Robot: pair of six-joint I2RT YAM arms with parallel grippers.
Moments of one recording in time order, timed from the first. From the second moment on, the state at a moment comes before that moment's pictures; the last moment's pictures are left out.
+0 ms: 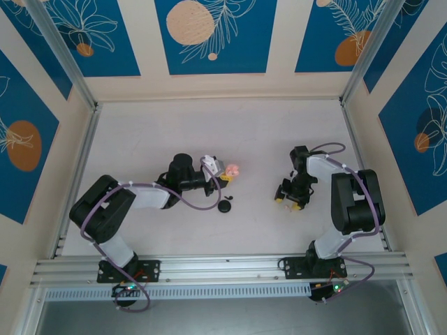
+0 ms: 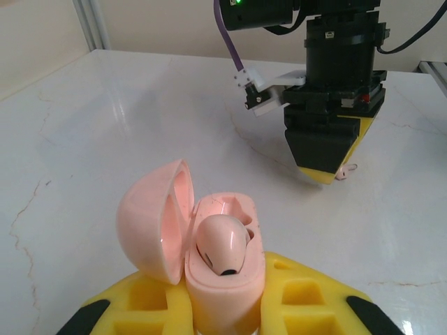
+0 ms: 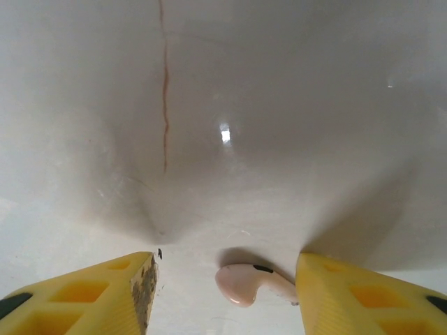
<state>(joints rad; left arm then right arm) -0.64 1.66 0.66 0.70 0.60 0.22 0.13 1.63 0.90 -0.96 -0.23 0.47</state>
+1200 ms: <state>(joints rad) -0.64 1.65 0.66 0.65 0.59 0.24 0.14 1.70 0.96 -1.04 -0.26 0.50</state>
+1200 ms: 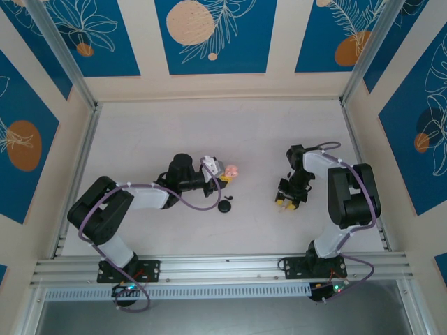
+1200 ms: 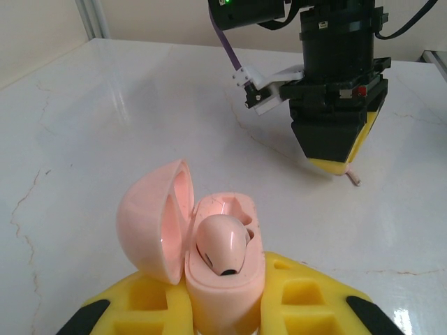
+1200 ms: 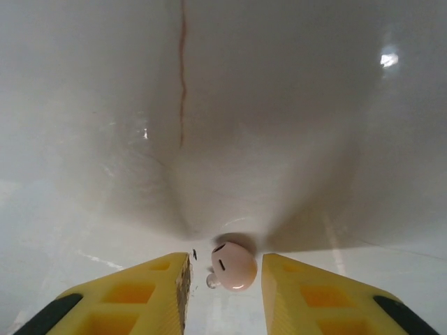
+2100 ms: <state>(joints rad) -0.64 1.66 0.66 0.65 0.59 0.24 0.19 1.59 0.91 -0.98 -0.23 0.50</state>
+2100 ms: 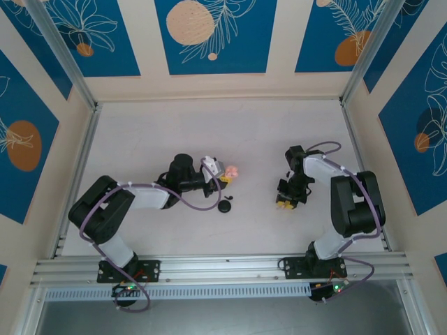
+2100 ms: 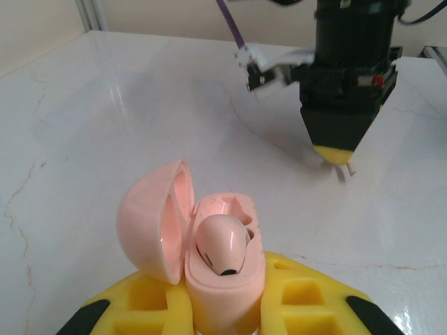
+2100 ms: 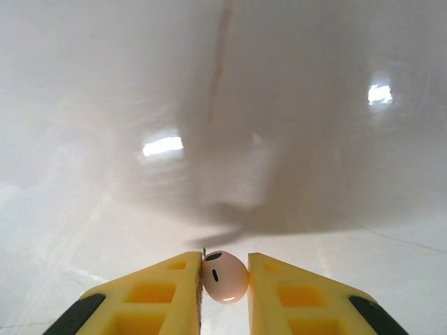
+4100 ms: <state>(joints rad) -0.68 1.81 0.70 0.75 0.67 0.11 0.72 1.34 0.90 -0.45 0.09 0.12</state>
